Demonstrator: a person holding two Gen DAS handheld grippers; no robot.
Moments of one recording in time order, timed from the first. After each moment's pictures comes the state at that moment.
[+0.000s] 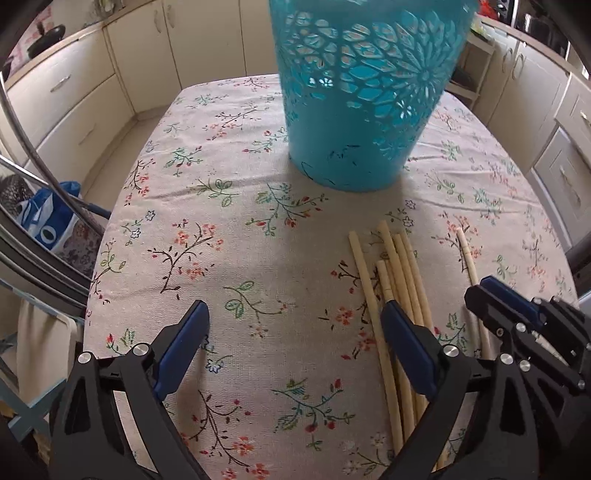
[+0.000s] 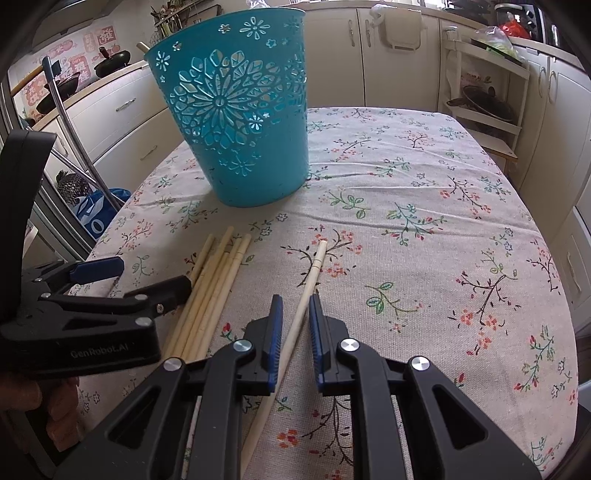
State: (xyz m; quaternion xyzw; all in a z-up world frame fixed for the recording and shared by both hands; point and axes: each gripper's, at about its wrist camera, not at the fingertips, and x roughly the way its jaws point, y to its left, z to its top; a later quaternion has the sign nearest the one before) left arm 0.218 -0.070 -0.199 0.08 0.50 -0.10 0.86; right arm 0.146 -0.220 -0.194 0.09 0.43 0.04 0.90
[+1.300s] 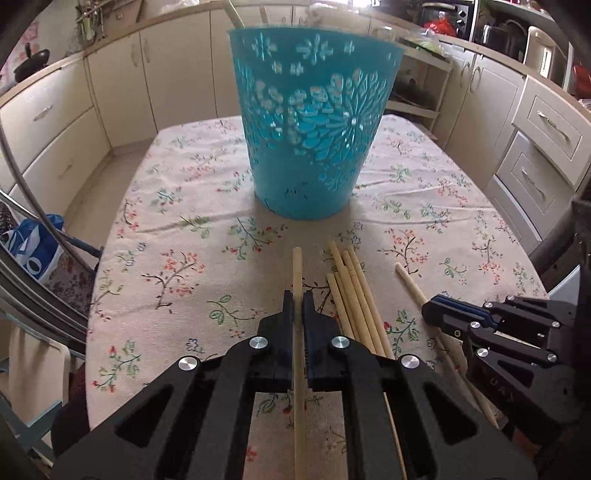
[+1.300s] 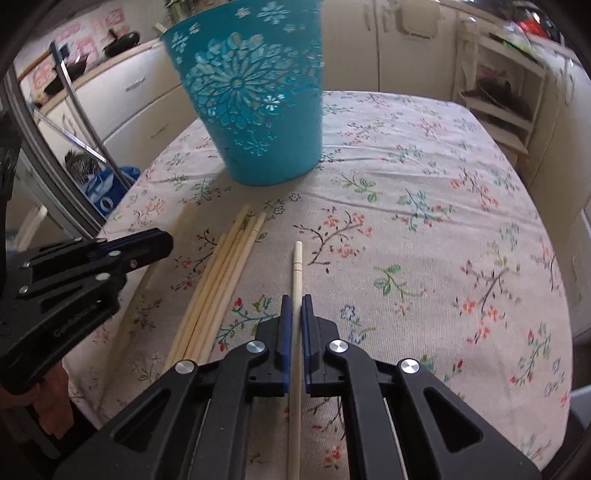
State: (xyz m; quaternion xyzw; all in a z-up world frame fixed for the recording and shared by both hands) left arm 0.189 -0.065 -0.167 0.06 0.43 -0.17 0.88; right arm 0.137 -0.226 -0.189 0.11 0.46 0.06 0.88
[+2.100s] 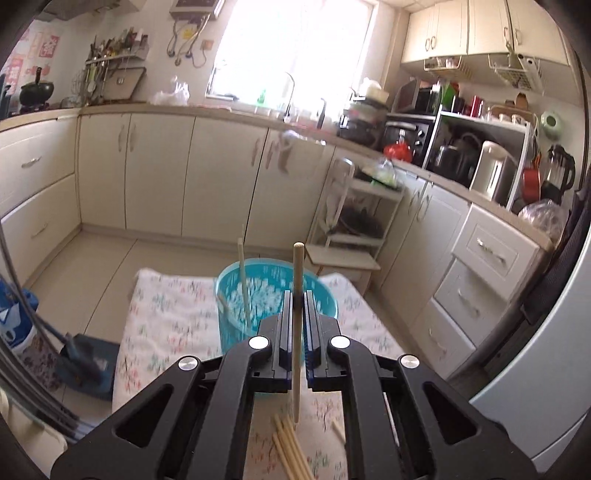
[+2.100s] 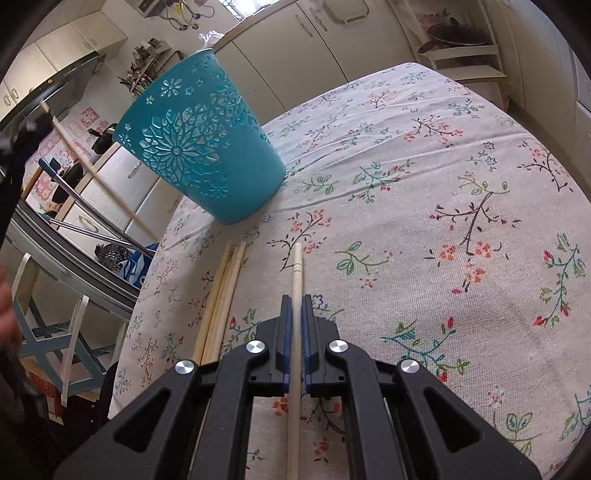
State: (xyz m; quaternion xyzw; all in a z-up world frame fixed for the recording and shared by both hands) left arm 0.222 -0.048 0.002 -0.06 0.25 -0.26 0.93; right arm 0.125 -0.274 -0.209 0.28 0.40 0.08 0.87
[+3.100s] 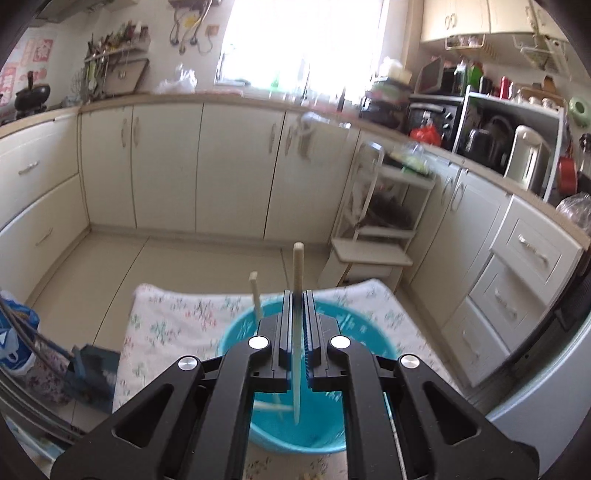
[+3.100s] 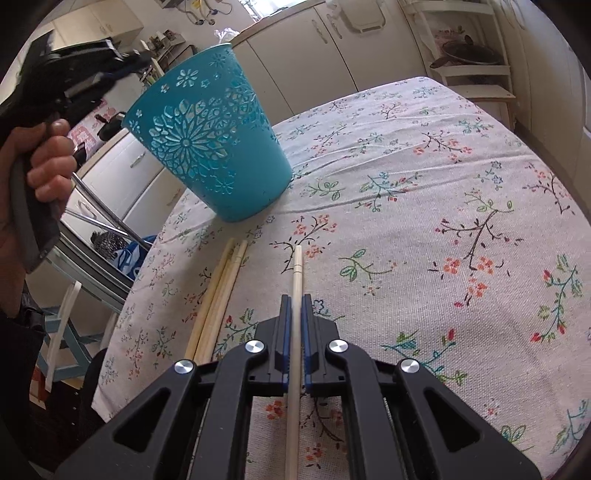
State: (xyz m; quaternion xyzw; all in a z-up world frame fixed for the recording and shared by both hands) left arm 0.315 -0.089 -0.032 -0.03 0.29 -0.22 0.93; right arm 0.126 -0.264 -0.203 0.22 0.40 0.08 0.89
